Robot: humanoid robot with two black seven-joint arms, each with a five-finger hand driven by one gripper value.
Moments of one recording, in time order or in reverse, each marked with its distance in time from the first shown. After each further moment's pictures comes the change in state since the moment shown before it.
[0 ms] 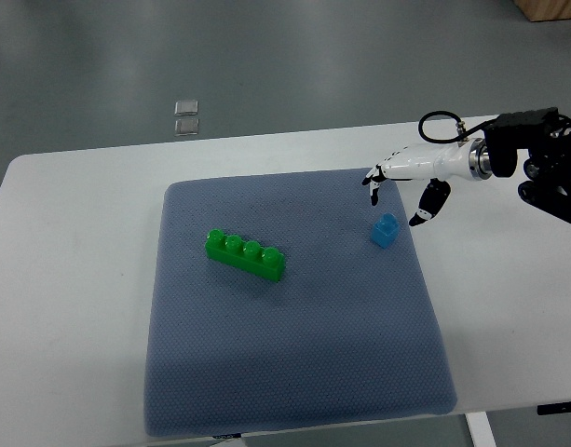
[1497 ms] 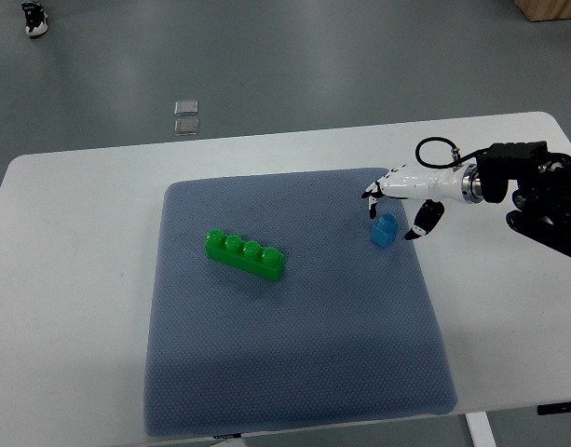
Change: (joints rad) left arm 0.000 0.000 0.000 0.000 0.000 0.000 0.000; right arm -0.070 0.058 -0.026 -0.074 -0.004 -0.118 -0.018
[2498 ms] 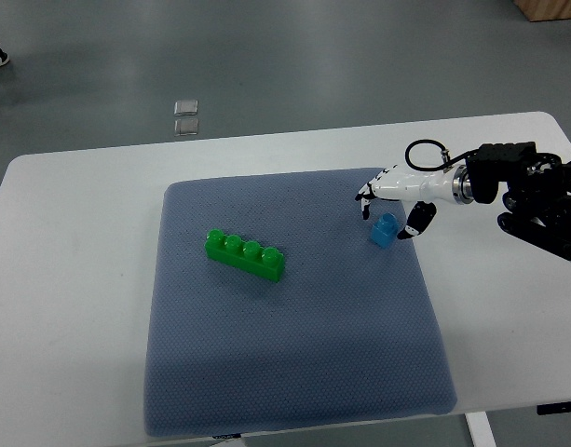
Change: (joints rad) left arm 0.000 0.000 0.000 0.000 0.000 0.000 0.000; right arm 0.016 0.024 -0.028 0.003 -0.024 -0.023 -0.013
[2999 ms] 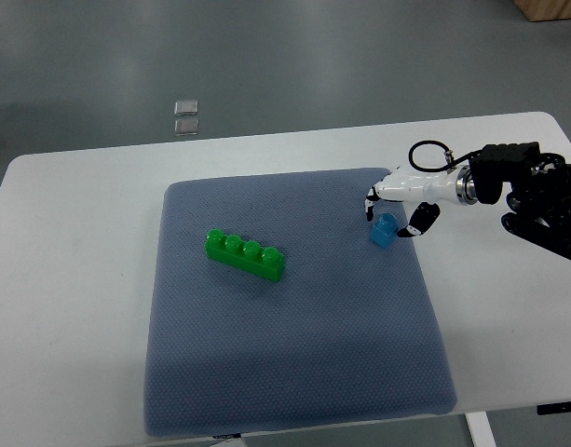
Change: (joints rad) left arm 0.000 0.000 0.000 0.000 0.000 0.000 0.000; right arm -0.001 -0.013 -0.003 0.006 -0.001 0.009 0.000
